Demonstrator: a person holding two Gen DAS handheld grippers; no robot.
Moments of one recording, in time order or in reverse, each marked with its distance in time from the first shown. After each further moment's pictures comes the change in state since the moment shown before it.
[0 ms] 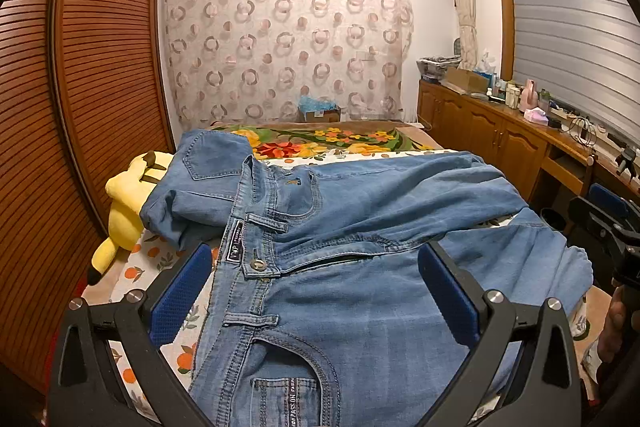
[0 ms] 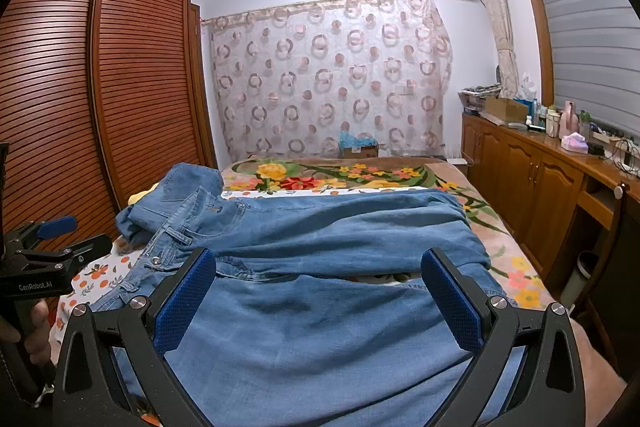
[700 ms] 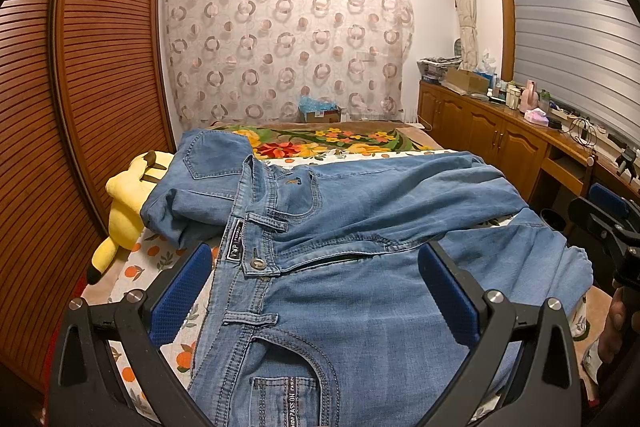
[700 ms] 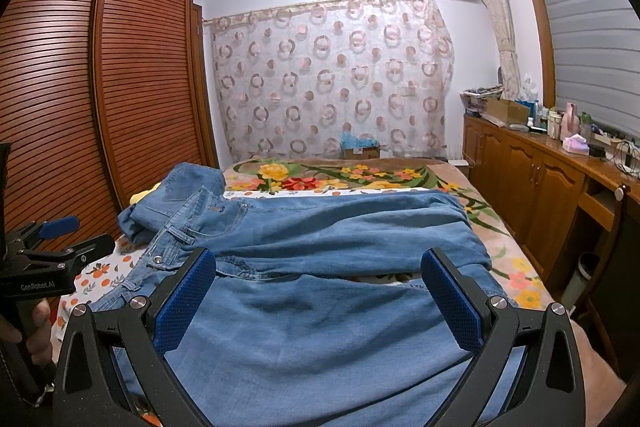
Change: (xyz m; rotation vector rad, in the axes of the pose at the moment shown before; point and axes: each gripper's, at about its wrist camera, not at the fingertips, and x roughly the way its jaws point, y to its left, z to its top) left arm 0.000 0.000 0.000 0.005 0.000 0.002; right arm -0.003 0.002 0.000 -0.003 -0.004 0.000
